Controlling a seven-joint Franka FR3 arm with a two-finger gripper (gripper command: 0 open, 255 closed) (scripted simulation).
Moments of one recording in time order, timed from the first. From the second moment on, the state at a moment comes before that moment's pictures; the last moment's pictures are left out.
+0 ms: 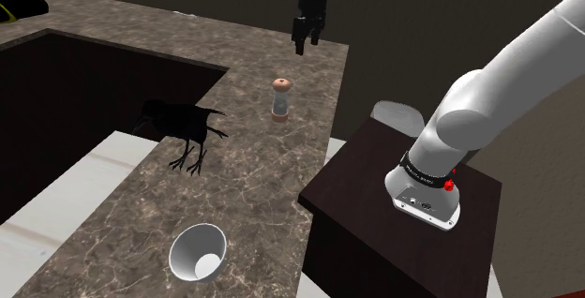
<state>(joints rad) 0.01 -0.30 0.00 -2.30 0.01 1.97 -0.12</state>
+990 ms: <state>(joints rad) -0.01 0.26 -0.02 -2.01 -0.01 2.19 -0.13</state>
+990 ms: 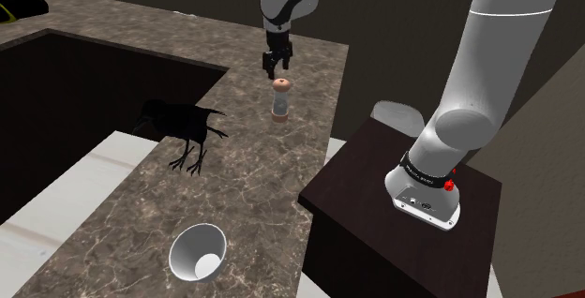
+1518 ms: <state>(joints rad) -0.01 0.33 -0.02 -2.04 -0.01 2.28 -0.13</state>
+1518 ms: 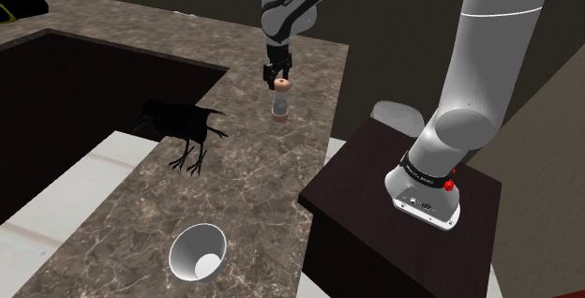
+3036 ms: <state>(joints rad) -0.01 0.29 -0.02 -2.03 -0.01 2.23 -0.13</state>
